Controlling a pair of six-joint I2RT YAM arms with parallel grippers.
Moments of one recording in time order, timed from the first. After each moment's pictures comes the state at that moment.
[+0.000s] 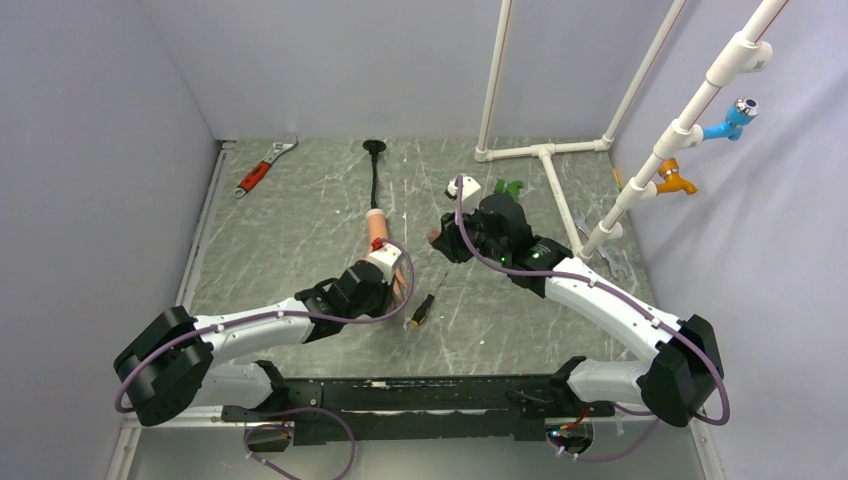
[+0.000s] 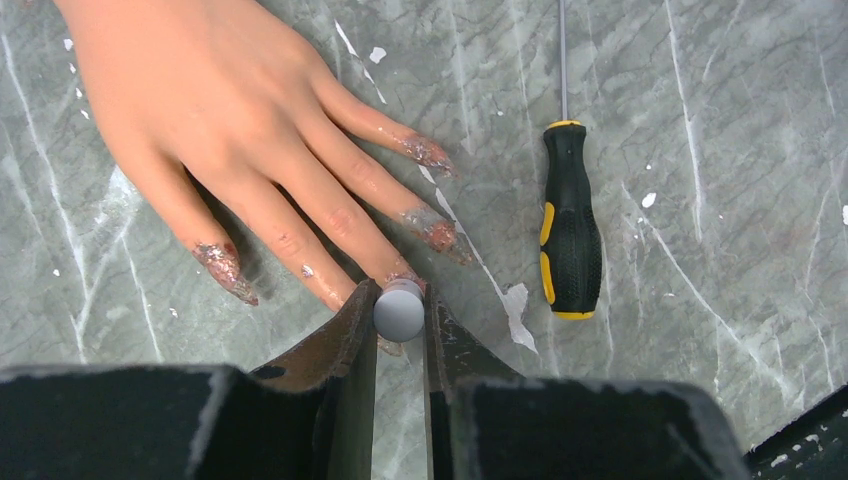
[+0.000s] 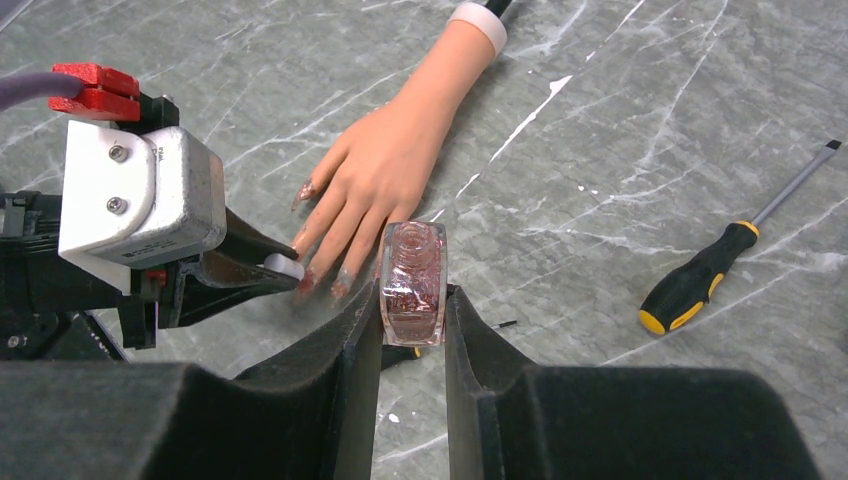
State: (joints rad) left arm -0.89 1.24 0.54 0.02 -0.19 -0.31; right arm 0.69 1.22 0.94 -0.17 -0.14 0.11
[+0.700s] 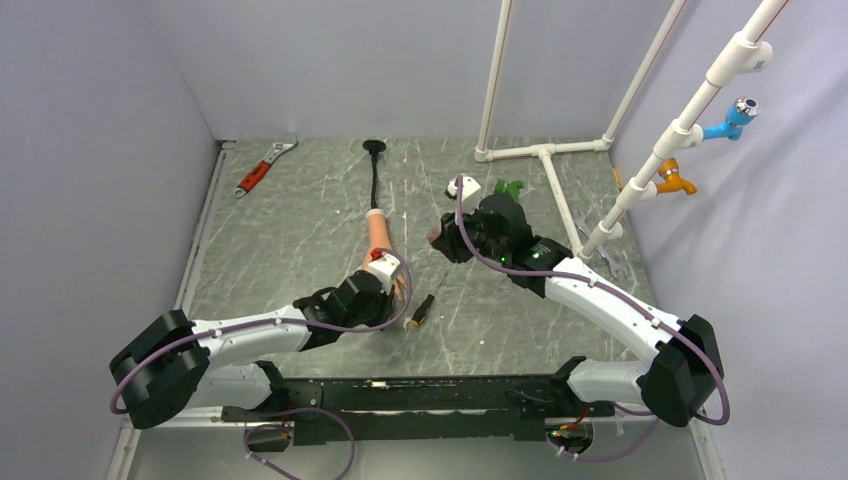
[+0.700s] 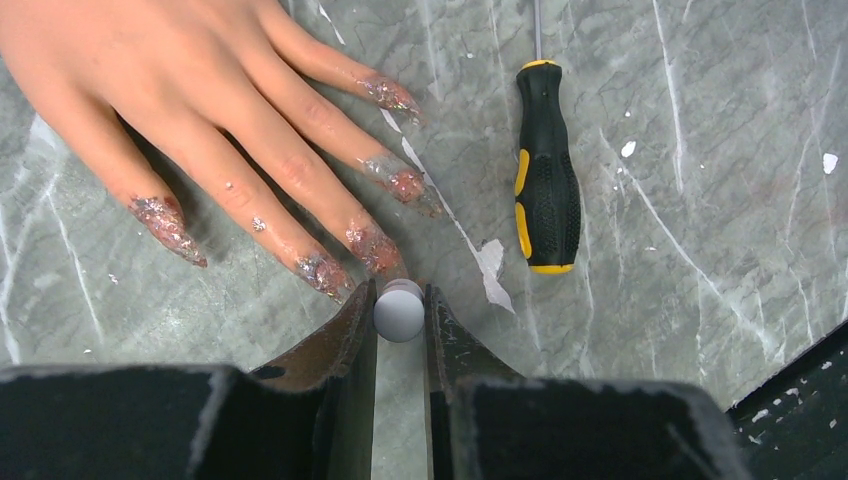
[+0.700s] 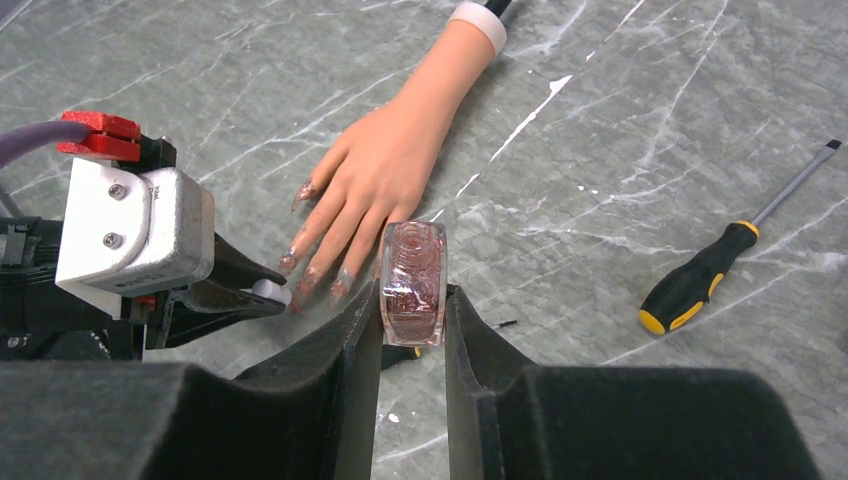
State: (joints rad) left arm -0.92 1.21 0.48 0.04 -0.16 -0.35; right arm 0.69 1.22 0.94 -0.17 -0.14 0.11
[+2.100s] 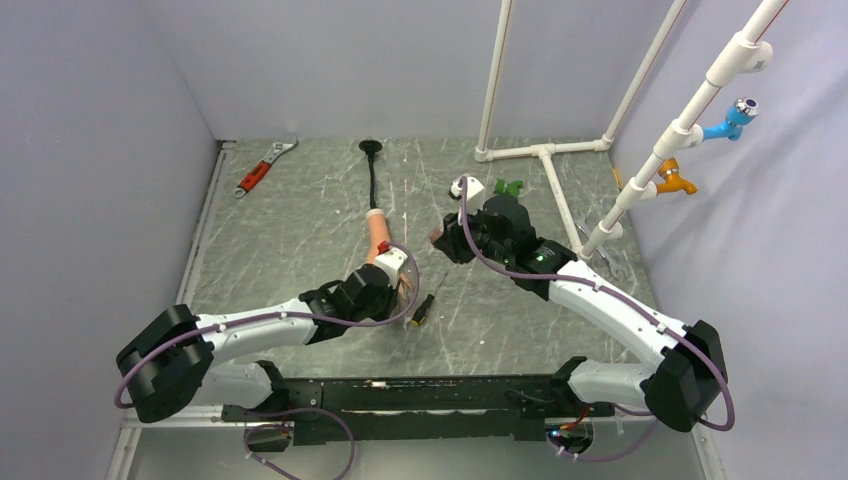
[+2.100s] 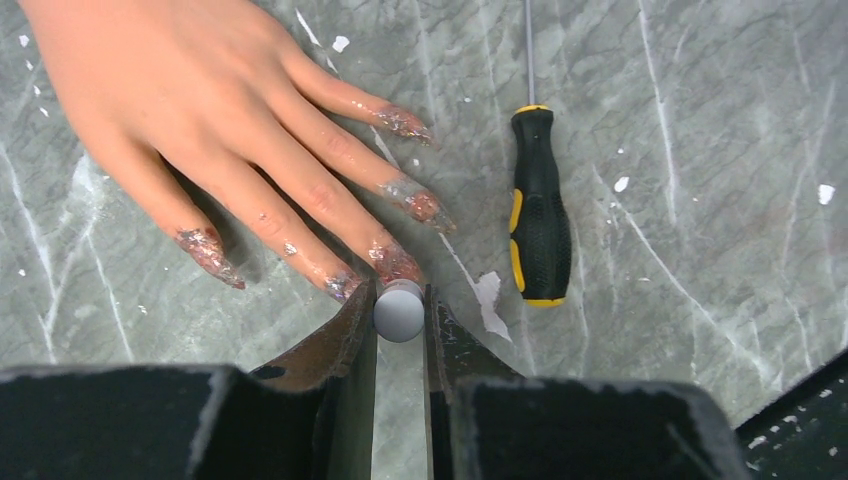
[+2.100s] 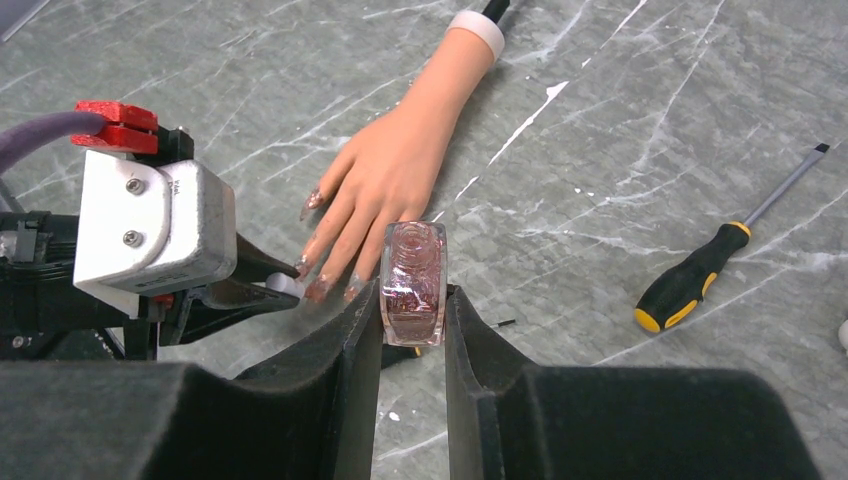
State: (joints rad) left arm -0.93 1.26 0.56 -0.01 -0.20 -0.32; right arm 0.69 1.19 0.93 -0.17 -0.14 0.11
